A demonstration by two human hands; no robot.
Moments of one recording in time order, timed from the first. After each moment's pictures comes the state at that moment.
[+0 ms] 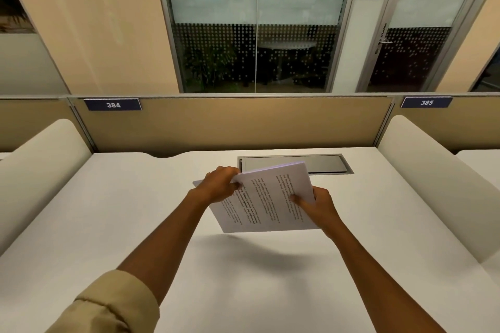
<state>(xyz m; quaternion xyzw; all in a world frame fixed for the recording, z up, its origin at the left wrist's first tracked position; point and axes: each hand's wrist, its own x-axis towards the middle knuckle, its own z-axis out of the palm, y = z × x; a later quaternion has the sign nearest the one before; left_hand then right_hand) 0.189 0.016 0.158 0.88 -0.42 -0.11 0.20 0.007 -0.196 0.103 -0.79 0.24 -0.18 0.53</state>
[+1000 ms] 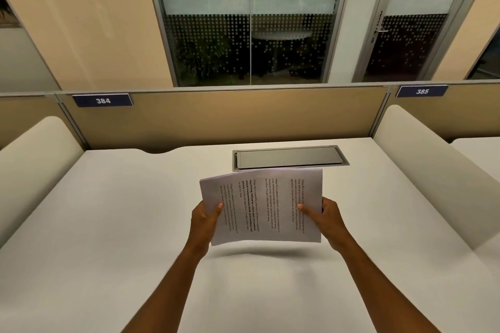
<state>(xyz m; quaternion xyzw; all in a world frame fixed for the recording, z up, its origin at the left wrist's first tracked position) 0.126 0.055 0.058 0.68 -0.13 -0.16 0.71 -0.031 -0.204 0.070 -0.70 0.28 -0.18 0.63</state>
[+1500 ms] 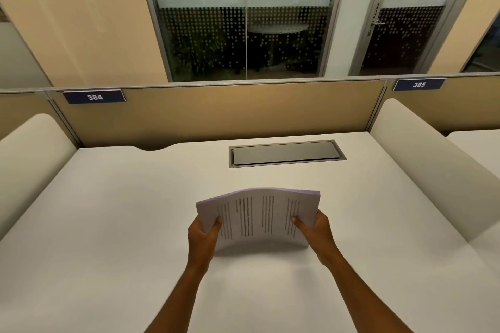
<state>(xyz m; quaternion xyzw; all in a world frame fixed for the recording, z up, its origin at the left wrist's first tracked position) 0.097 0.061 0.025 0.71 -0.09 -0.09 0.70 -0.040 -0.178 0.030 -0.67 0.33 -0.20 0.64</state>
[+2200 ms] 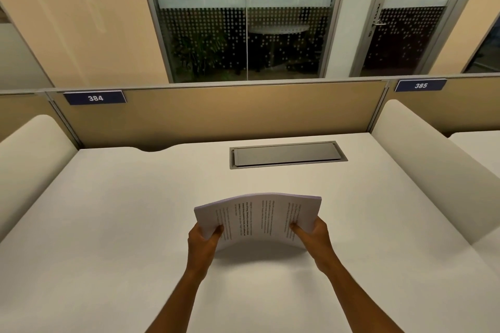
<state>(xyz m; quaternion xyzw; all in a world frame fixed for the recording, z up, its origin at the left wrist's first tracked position) 0.104 0.067 0.007 0.73 -0.09 -0.12 0.67 -0.038 -0.173 0.014 -0.66 0.35 -0.18 0.64</state>
